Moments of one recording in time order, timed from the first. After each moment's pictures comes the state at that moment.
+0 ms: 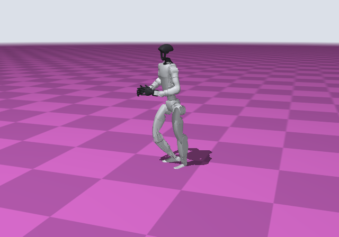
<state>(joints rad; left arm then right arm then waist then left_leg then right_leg) -0.10 0.53 -0.53 -0.04 -0.15 -0.34 -0.02 -0.07 -0.43 0.58 0.10 0.29 -0.39 -0.11 -0.18 -0.20 -0.09 -0.05 -0.20 0.19 0.00 -0.49 0.09 -0.53 -0.31 -0.18 1.02 -0.69 0.05</state>
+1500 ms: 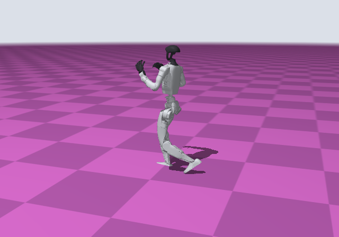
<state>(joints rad) -0.19 0.46 0.04 -0.35 -0.27 -0.36 -0.11 0.04 -0.65 0.01 -0.58 0.09 -0.37 -0.01 -0.05 0.08 -0.24 -0.18 0.16 0.29 1.10 -0.45 -0.01 -0.62 0.03 -0.24 0.70 -0.43 0.00</state>
